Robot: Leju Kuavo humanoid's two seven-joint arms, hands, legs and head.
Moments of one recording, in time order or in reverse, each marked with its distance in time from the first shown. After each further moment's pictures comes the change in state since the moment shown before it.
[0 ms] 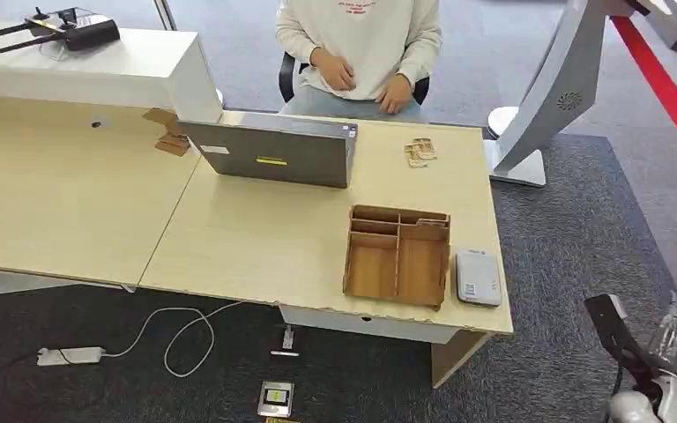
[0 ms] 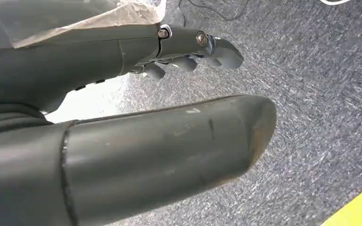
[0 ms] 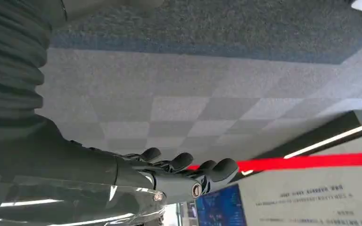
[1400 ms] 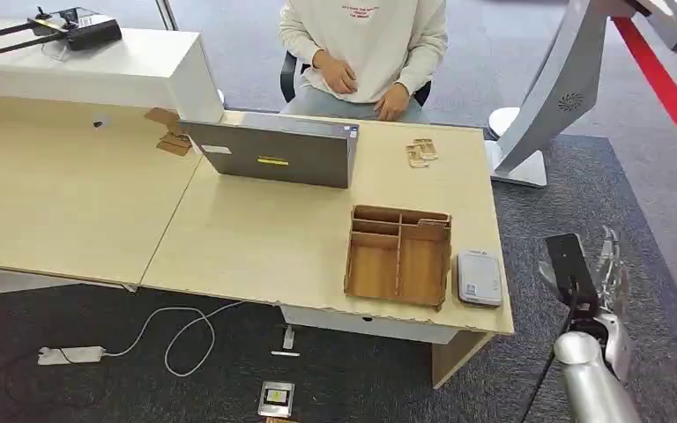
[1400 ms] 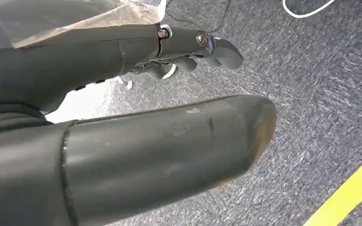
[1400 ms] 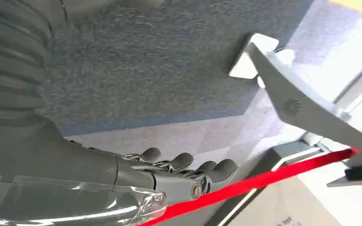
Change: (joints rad) left arm -0.005 -0.008 -0.003 0.000 -0.067 0.005 -0.058; right arm -0.041 0.171 0.122 -0.363 -0.230 0.192 0.060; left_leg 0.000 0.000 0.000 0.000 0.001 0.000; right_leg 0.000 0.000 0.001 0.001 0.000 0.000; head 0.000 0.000
